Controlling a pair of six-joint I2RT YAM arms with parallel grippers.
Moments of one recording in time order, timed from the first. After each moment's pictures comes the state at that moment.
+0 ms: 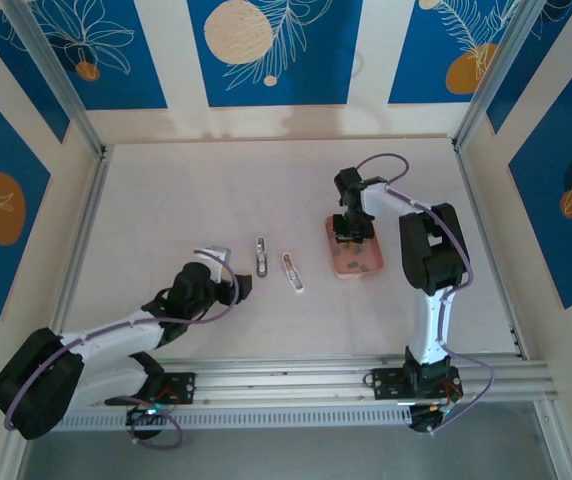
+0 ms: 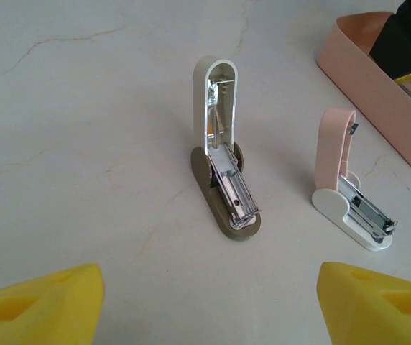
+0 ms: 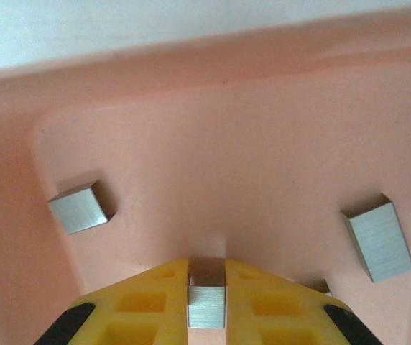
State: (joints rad) left arm -0.66 1.08 0.27 0.30 -0.05 -0.36; right arm 0.32 1.99 1.40 -0.84 -0.02 0.34
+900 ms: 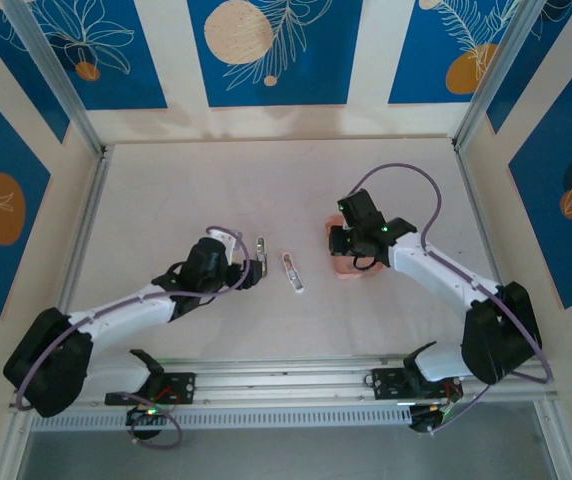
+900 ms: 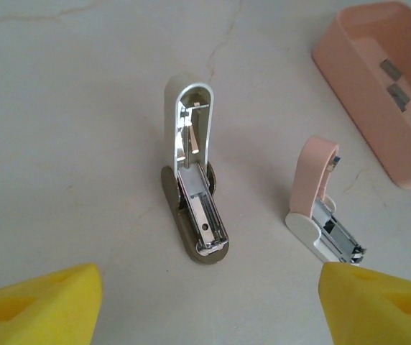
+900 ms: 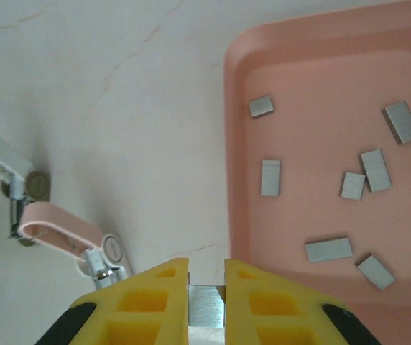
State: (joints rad) left arm -0.65 1.24 0.54 0.04 0.02 -0.44; right arm 0.53 1.35 0.98 -0.60 0.05 0.50
